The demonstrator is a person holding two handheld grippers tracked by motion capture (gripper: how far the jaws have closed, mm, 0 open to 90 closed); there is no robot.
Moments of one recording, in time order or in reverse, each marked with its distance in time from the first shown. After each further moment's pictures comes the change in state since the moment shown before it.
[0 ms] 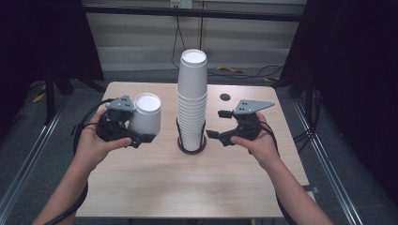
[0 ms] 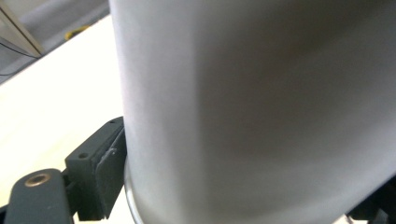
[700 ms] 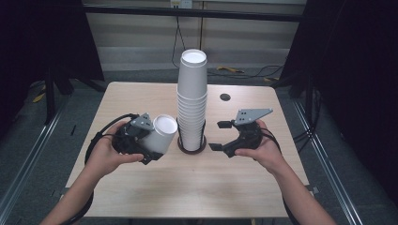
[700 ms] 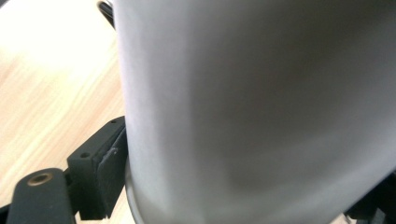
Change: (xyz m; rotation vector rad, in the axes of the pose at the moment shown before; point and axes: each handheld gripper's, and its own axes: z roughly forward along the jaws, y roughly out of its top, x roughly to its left) left arm -0.025 -0.007 0.036 0.202 -0.049 0.130; right arm 0.003 -0.019 -0.003 0.075 0.115 -0.058
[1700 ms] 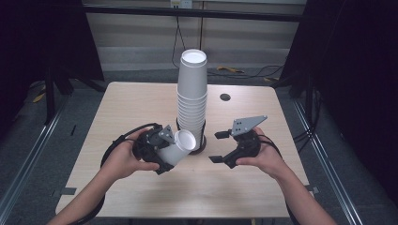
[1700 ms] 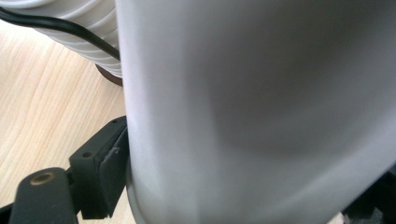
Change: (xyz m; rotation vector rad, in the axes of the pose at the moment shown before) left arm -0.027 0.026 0.034 0.167 -0.046 0.110; right arm 0.012 -0.013 0.005 0.088 0.092 -0.047
